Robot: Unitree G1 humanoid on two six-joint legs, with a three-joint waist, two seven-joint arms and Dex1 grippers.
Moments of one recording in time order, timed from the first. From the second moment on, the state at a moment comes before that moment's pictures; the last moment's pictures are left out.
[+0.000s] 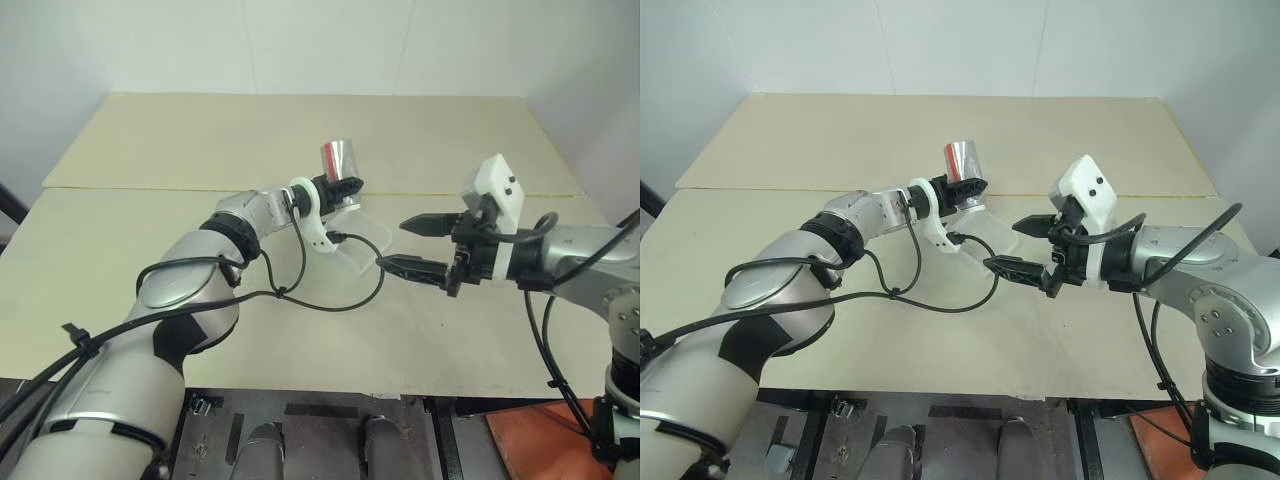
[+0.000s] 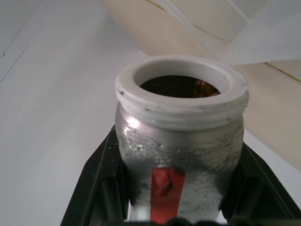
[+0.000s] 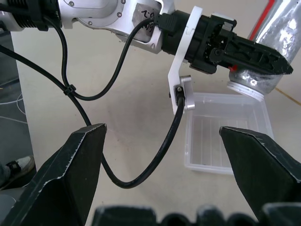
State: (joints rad) left arm -1.43 0.29 -1.06 1.26 1.38 -0.37 0.52; right arm -0.61 -0.81 -0.18 -0.58 0.89 1.21 0.64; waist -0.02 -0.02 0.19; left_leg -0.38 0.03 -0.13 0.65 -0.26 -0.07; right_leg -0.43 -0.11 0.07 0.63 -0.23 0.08
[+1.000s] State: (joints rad) left arm -0.93 0.36 0.07 0.54 -0.08 0.26 -0.56; right arm -0.58 -0.78 -0.17 -0.55 0.89 1.18 0.61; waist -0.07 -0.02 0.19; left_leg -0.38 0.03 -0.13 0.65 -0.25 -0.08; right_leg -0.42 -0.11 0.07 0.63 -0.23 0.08
